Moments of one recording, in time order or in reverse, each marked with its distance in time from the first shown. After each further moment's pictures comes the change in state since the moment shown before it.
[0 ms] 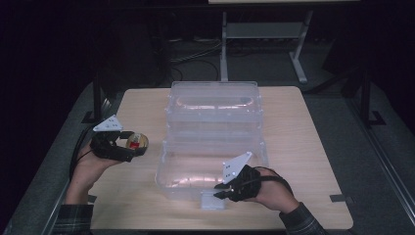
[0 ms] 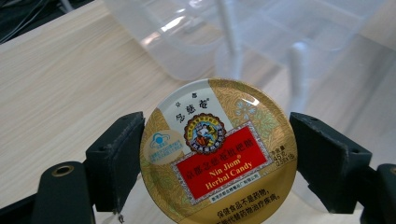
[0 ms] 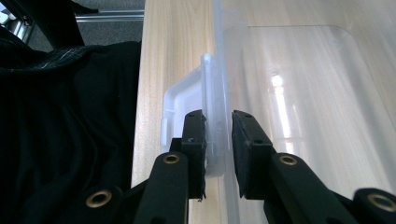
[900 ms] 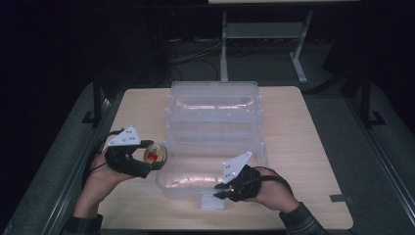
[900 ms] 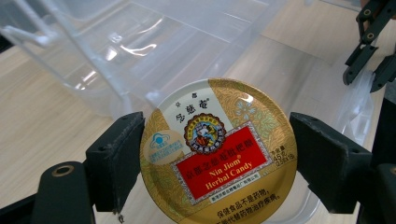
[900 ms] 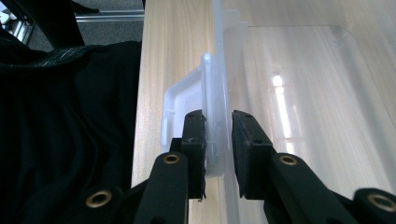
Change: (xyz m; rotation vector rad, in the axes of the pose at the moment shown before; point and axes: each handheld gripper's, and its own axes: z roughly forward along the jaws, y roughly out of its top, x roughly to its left) left arm -0.066 0.022 0.003 -0.033 -0.114 0.113; right arm 0.000 0.000 0.000 -0.002 0.002 -0.003
